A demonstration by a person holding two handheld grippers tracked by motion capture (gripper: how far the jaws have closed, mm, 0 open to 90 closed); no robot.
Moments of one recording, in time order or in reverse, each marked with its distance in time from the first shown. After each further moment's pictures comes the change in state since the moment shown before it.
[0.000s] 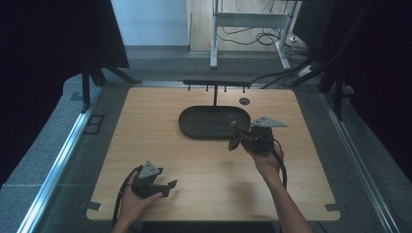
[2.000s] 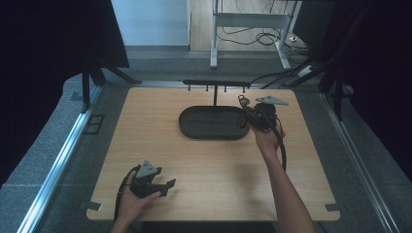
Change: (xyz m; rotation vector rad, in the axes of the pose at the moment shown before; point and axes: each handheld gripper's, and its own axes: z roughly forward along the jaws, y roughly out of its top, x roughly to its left) left arm 0.005 -0.002 -0.002 -0.009 -0.006 -0.024; right arm -0.050 0.037 0.039 -0.032 -0.173 0.084
